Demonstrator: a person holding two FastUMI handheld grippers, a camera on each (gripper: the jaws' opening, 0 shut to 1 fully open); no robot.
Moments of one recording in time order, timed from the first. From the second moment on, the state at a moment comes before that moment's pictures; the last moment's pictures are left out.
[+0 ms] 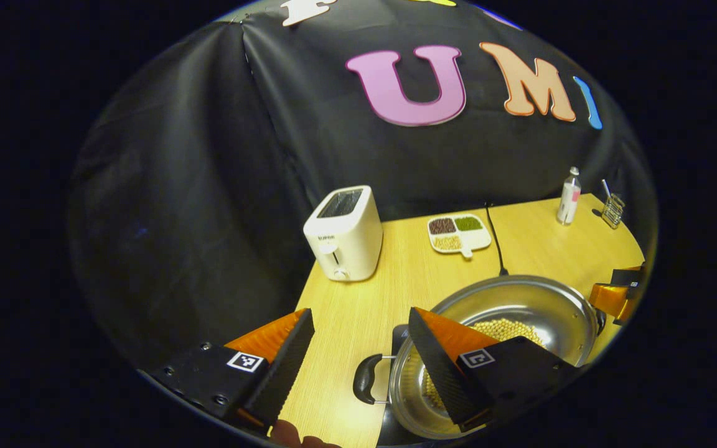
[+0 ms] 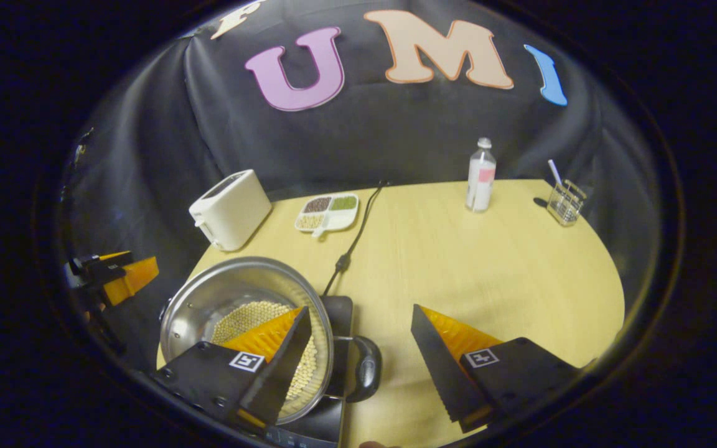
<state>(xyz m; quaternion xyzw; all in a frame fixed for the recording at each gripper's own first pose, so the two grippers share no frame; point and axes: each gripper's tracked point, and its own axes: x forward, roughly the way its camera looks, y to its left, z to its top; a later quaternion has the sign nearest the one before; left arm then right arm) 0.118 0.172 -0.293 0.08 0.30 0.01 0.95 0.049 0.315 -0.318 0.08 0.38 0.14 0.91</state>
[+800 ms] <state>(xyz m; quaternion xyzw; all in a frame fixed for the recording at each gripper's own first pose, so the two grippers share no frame) 0.098 -0.021 -0.093 -0.06 0.10 -0.02 0.99 0.097 0.160 -0.107 0.02 0.13 0.12 0.98</state>
